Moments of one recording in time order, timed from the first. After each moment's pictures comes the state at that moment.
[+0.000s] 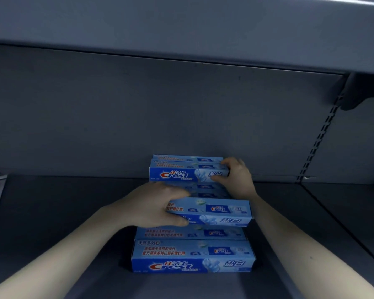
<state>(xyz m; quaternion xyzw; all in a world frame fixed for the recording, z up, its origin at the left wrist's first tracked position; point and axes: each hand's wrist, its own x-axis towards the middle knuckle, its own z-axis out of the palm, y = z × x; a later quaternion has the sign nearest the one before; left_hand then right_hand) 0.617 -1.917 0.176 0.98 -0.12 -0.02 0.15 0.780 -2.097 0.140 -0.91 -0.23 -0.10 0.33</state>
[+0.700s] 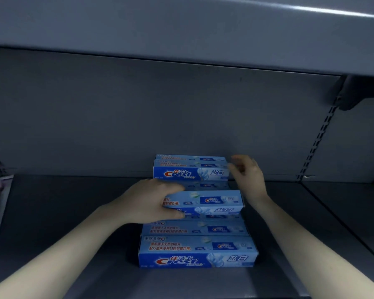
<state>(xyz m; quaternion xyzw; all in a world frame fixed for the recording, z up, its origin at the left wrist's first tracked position) 0.602 -1.904 0.176 0.98 -0.12 0.04 0.18 0.768 -2.113 0.143 -0.86 -0.20 -0.17 0.45</state>
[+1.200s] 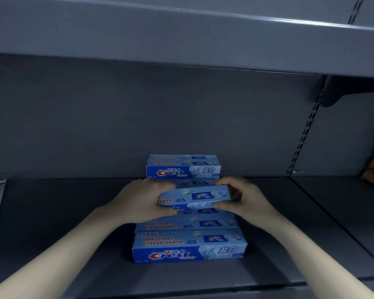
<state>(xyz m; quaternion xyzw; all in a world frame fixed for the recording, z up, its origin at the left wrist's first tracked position) 0.600 -1.910 0.171 0.98 -0.09 0.06 0.14 0.694 -2.154 0.155 -0.82 -0.36 0.01 0.44</state>
